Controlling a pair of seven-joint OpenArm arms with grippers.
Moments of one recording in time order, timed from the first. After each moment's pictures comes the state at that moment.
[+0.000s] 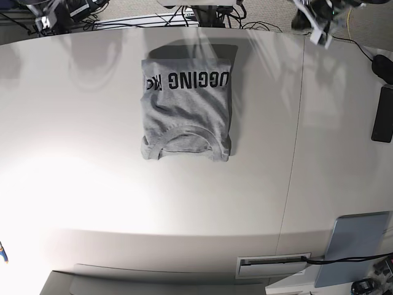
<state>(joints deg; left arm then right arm) 51.8 -17.5 -17.7 106.1 -27.1 -30.1 37.0 -58.2 7.4 46.0 118.5 31.5 34.9 -67.4</state>
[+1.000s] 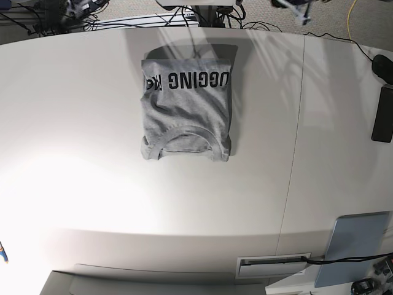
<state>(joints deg) 16.4 -10.9 -18.1 28.3 -9.8 -36.1 15.6 -20.2 16.4 36.3 31.0 0.2 39.2 -22.9</state>
